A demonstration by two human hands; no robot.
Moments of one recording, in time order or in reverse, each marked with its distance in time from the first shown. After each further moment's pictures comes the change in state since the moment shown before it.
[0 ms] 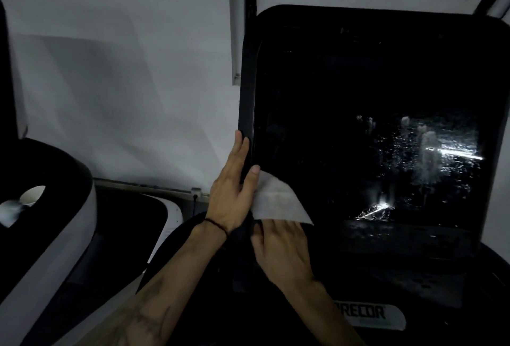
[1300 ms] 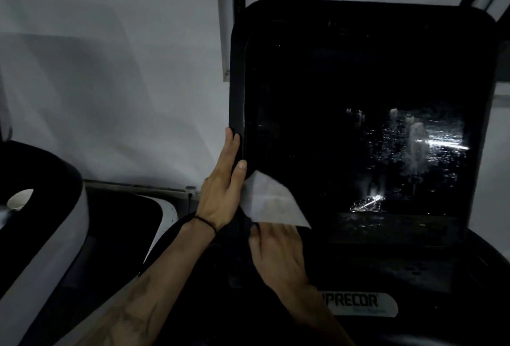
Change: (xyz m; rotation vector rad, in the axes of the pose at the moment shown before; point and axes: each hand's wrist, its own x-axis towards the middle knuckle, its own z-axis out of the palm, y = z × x) left_hand -0.001 0.001 -0.007 -0.028 -0.069 -0.029; right_hand -0.012 -0.005 -0.015 -0.138 -0.025 -0.013
